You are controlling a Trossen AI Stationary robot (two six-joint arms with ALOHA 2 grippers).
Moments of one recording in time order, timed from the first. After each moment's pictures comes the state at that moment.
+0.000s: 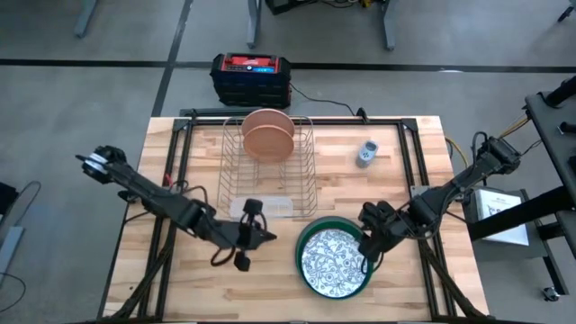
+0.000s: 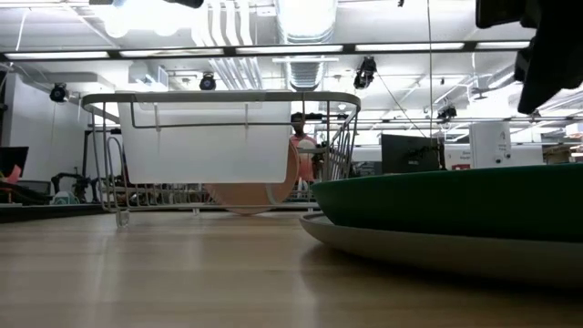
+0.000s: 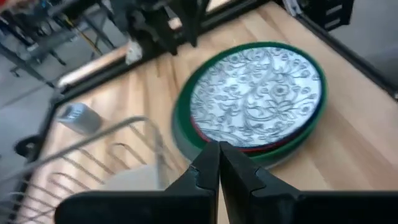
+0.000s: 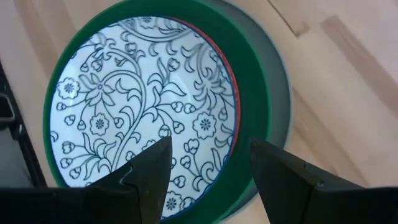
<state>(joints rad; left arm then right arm) -0.50 1.39 0.97 -0.13 -0.43 0.14 0.60 1.23 0.86 -0.75 0.27 1.10</state>
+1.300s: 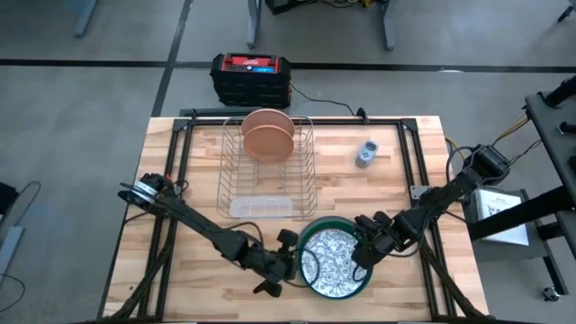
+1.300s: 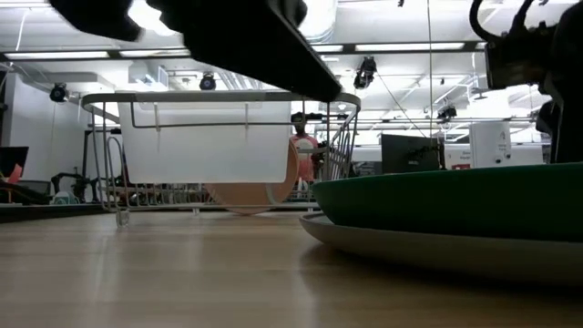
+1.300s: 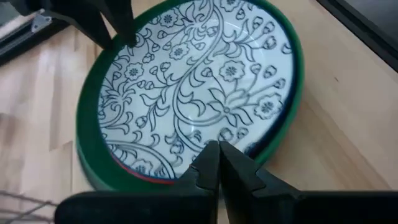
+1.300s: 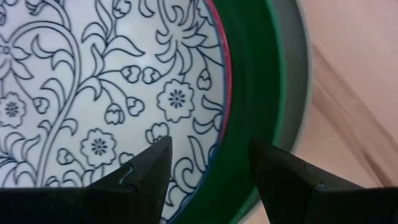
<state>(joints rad) -0.52 1.92 1.27 -0.10 -0.35 0.09 0.63 1.43 0.75 -0.60 0.24 1.21</state>
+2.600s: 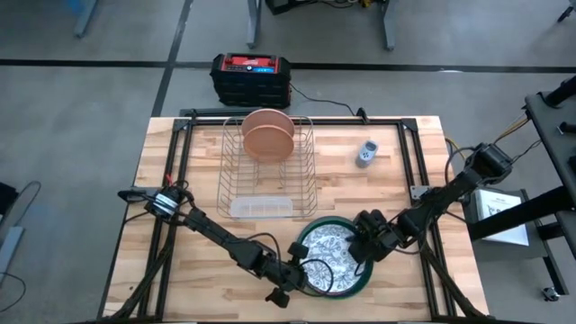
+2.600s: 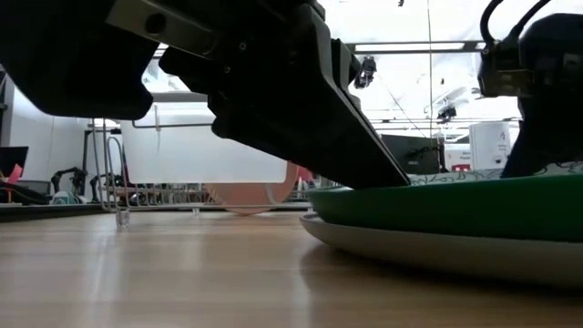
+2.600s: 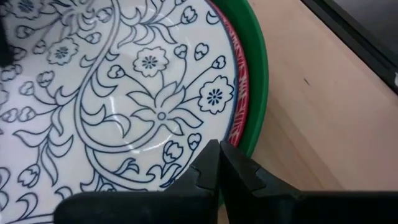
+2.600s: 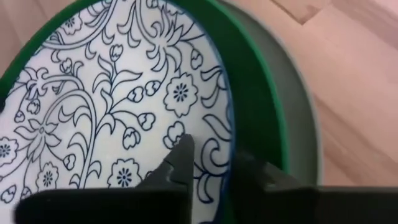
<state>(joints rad) -0.50 2.14 1.39 -0.07 -0.21 0.05 0.64 1.41 0.60 -0.30 0.42 1.24</state>
